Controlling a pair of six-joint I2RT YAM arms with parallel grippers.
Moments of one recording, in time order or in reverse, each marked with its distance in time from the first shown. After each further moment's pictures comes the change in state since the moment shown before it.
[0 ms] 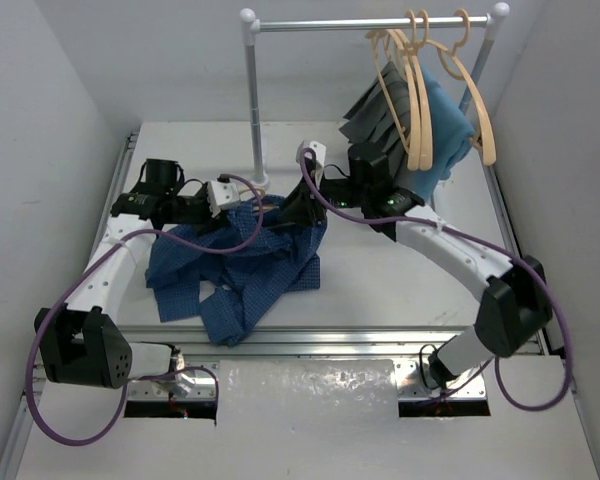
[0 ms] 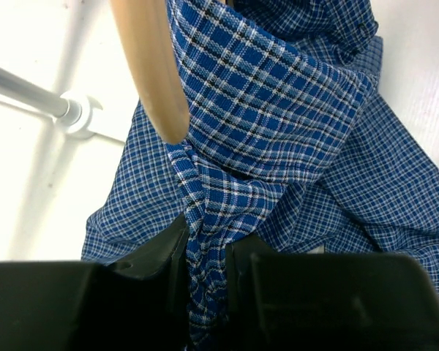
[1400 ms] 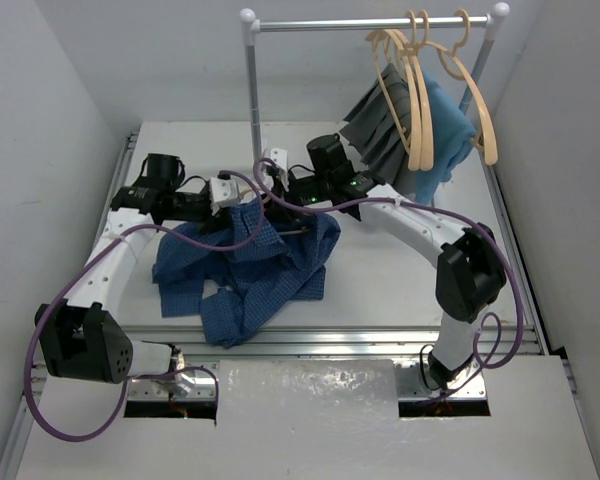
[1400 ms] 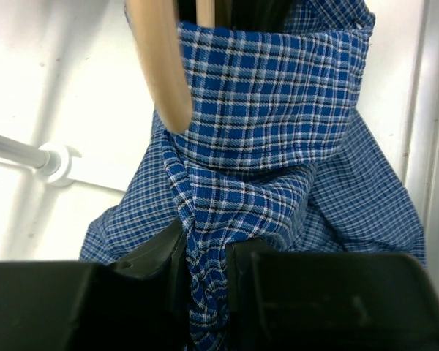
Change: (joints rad) left arm -0.006 0.026 0.061 -0.069 0.146 0.032; right arm 0.042 0.330 0.288 -0.240 -0.024 -0.256
